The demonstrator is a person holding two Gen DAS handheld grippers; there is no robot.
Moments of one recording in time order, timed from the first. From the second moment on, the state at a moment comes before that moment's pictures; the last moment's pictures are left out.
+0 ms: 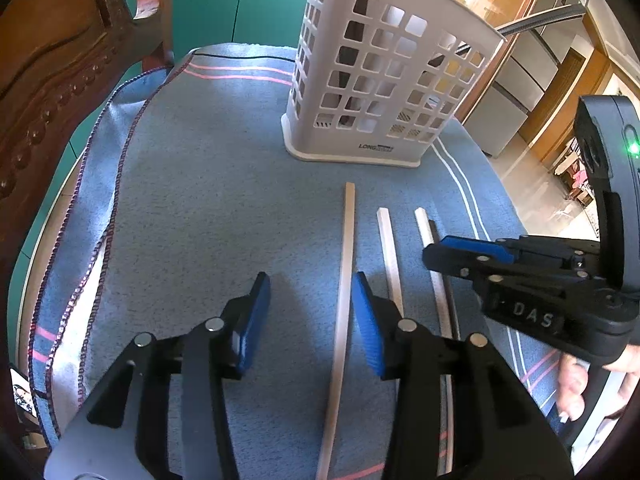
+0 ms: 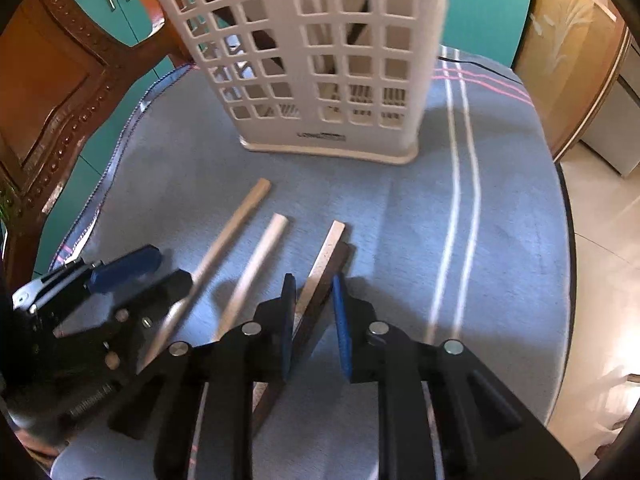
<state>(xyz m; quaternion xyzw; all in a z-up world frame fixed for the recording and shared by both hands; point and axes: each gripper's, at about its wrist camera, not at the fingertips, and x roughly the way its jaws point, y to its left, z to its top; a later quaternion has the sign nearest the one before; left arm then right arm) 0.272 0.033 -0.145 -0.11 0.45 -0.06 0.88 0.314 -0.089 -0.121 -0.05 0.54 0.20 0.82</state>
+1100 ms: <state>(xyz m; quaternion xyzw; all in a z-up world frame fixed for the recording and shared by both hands) 0.272 0.028 -0.146 -0.07 0.46 -0.06 0.88 0.308 -0.057 -0.131 -0.13 0.51 0.18 0.83</state>
